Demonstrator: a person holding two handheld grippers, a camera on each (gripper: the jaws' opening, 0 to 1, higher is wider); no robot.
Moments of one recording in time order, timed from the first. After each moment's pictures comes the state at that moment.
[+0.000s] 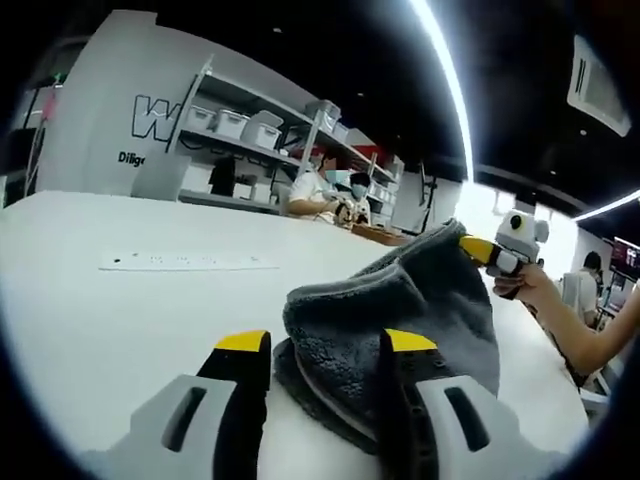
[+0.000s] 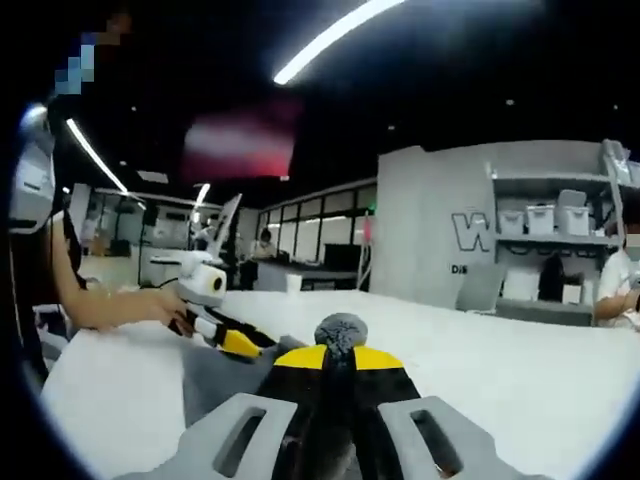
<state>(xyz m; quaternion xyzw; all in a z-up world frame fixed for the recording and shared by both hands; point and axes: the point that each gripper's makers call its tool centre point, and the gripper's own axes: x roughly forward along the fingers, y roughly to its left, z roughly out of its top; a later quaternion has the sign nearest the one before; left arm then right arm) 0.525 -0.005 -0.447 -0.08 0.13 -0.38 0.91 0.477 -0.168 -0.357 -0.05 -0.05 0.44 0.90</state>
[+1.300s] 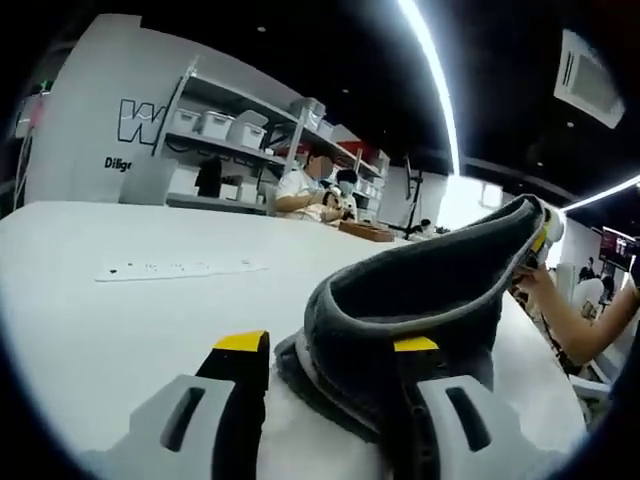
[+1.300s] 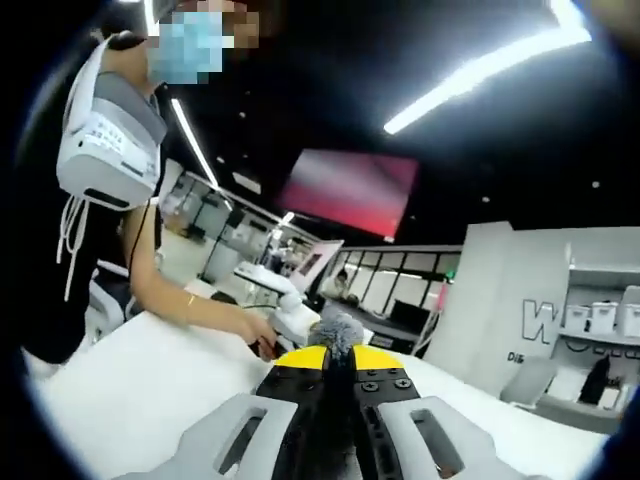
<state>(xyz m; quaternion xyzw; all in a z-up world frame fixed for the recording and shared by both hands) 0.512 -0.001 -0.436 -0.08 0.12 -0.44 0.89 0.383 -0.131 -0.312 -0.12 -0.19 0.57 0.79</state>
